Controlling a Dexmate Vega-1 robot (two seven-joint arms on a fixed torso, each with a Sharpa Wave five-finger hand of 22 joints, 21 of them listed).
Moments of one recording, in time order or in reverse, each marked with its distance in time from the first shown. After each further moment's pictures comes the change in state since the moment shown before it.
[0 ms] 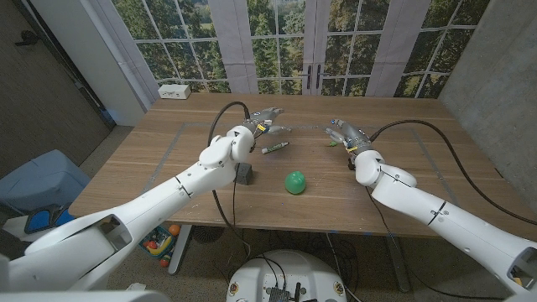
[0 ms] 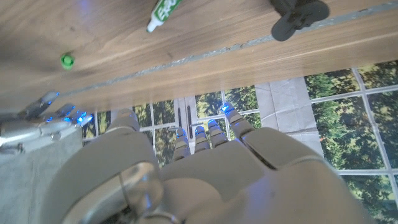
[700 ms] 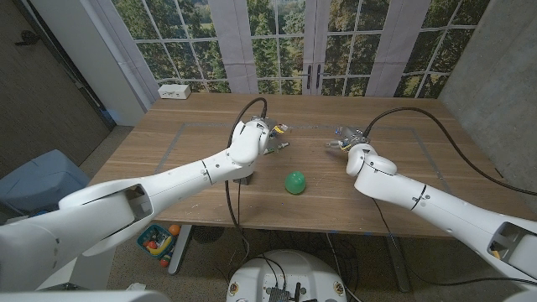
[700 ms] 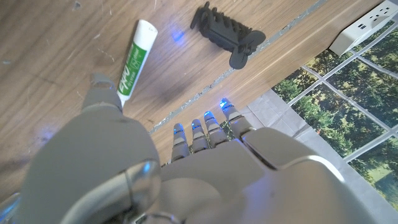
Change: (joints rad) left arm -0.280 -0.060 0.357 0.086 0.440 0.314 -0.518; left_hand 0.186 -0.199 -0.071 -0.106 -0.010 0.025 -0.041 -0.016 0.005 0.106 0.025 -0.020 0.010 0.123 0.026 -0.001 -0.002 0.071 0.037 0.004 0.000; right arm 0.183 0.011 -0.196 -0.042 -0.112 -0.453 0.157; right_hand 0.229 -0.181 -0.030 -0.109 -0.007 0.061 0.032 -0.004 0.018 0.090 0.044 -0.008 0.093 0.235 -0.008 0.073 0.099 0.180 0.112 0.217 0.000
